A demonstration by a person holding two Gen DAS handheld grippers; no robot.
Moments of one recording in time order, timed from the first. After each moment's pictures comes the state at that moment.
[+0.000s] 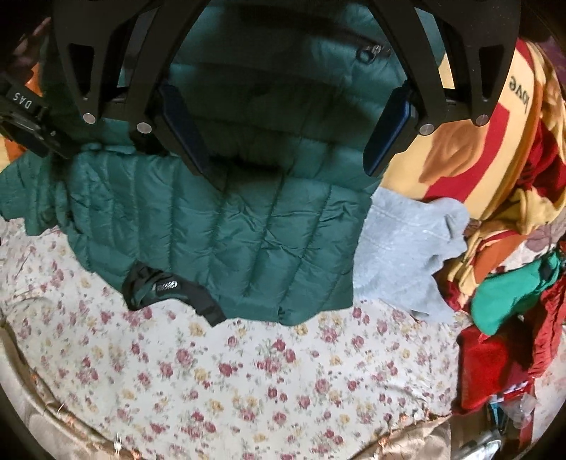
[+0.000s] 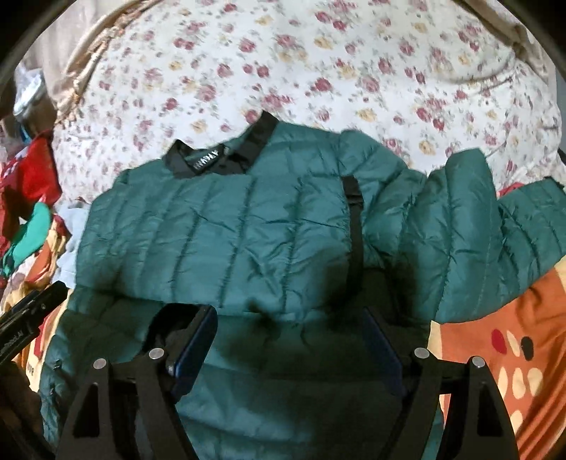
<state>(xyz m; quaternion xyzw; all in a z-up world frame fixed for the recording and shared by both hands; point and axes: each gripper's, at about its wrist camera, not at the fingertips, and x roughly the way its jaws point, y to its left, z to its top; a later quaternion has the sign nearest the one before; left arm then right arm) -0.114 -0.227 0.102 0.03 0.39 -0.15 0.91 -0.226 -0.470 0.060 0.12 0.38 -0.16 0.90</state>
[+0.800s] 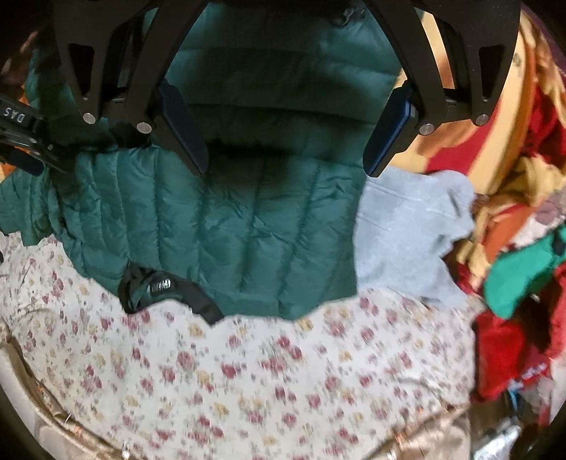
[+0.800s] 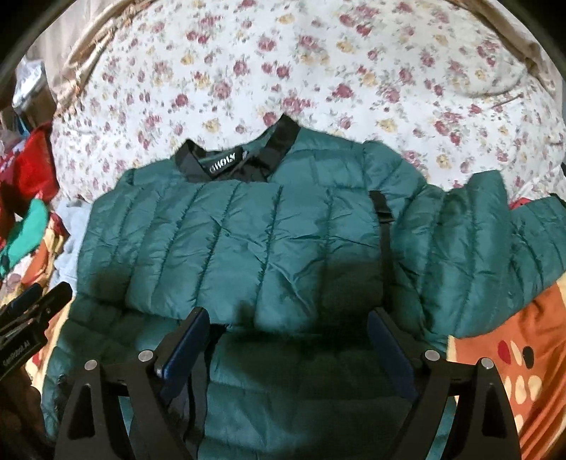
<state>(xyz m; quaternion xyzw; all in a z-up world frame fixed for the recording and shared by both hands) -0.075 -0.223 0.087 0.06 0.40 -0.18 0.90 -0.188 -0.450 0.060 0.11 0.40 -0.17 0.90</state>
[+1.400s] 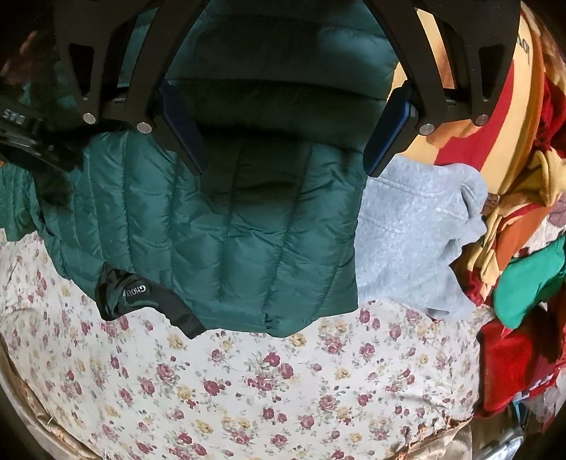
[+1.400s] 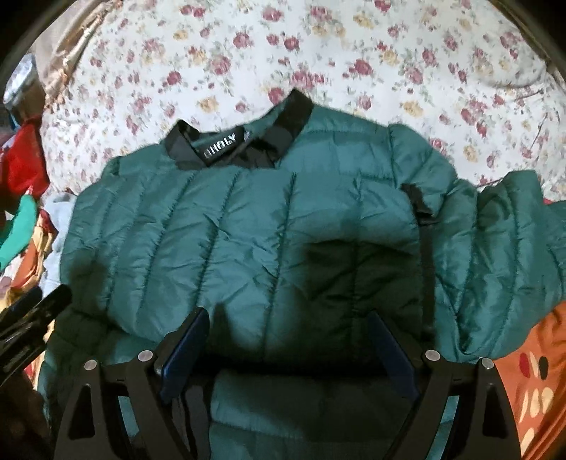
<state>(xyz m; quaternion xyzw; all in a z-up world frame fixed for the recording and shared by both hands) -0.048 -0.224 0.069 0.06 0.41 -0.17 0.90 -0.157 -0.453 0.046 0.11 0.42 -0.16 0.89</state>
